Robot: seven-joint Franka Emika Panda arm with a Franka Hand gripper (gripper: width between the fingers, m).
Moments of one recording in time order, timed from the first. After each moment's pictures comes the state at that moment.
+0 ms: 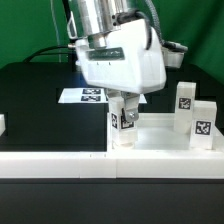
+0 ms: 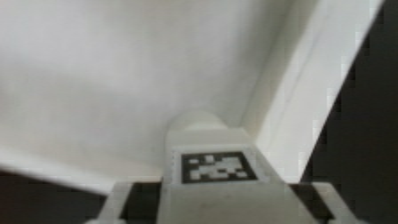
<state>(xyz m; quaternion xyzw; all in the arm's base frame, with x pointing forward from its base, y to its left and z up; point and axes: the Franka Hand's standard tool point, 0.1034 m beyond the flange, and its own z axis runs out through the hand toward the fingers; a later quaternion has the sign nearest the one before) 0.663 -0.002 0.068 -0.77 0.62 0.00 0.12</state>
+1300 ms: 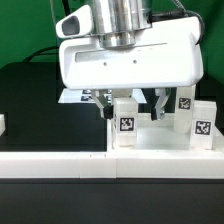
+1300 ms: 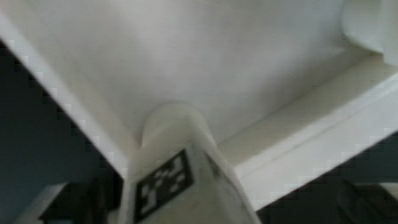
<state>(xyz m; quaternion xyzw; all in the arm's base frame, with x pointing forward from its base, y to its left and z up) 0.668 -0.002 0.072 -0.98 0.18 -0.05 0.06</state>
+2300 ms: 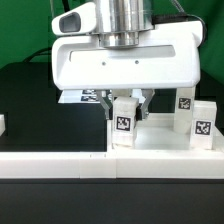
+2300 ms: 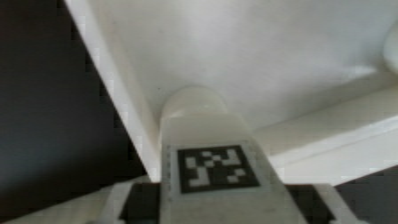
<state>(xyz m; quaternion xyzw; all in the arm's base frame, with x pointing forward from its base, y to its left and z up) 0.667 -0.007 0.069 -0.97 0.22 -0.05 0.05</state>
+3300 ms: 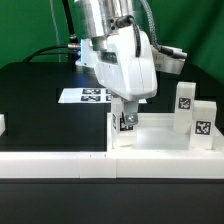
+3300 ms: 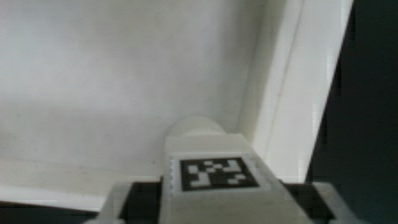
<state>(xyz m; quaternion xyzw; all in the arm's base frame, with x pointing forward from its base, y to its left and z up) 0.666 -0.007 0.067 -0.78 0.62 -0.01 0.10</state>
